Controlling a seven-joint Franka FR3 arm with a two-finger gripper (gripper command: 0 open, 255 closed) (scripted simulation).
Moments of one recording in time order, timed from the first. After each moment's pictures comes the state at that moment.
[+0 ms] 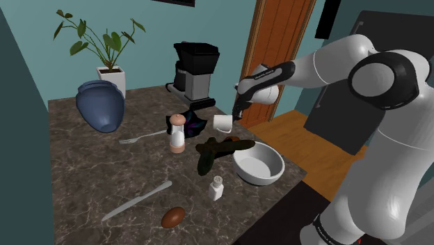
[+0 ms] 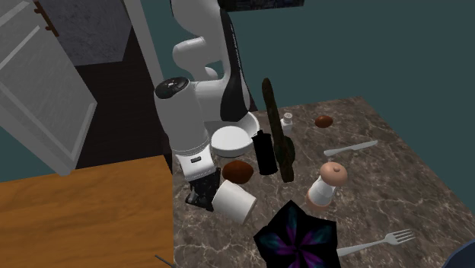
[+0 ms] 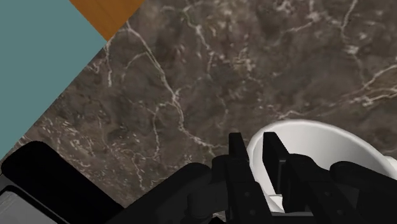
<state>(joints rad) 0.29 0.14 -0.43 -2.17 0.37 2.58 -1.34</state>
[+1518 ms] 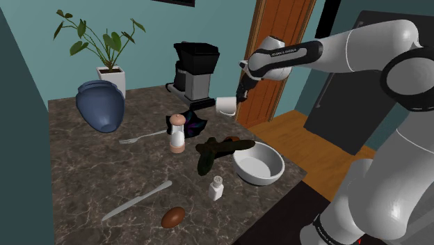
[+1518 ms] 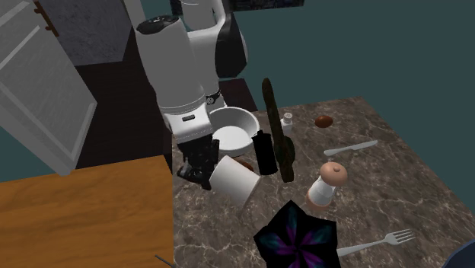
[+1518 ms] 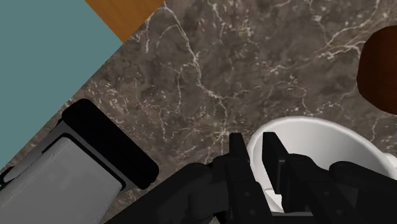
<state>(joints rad) 0.31 -0.02 -0.45 -2.06 0.18 2.34 -1.17</state>
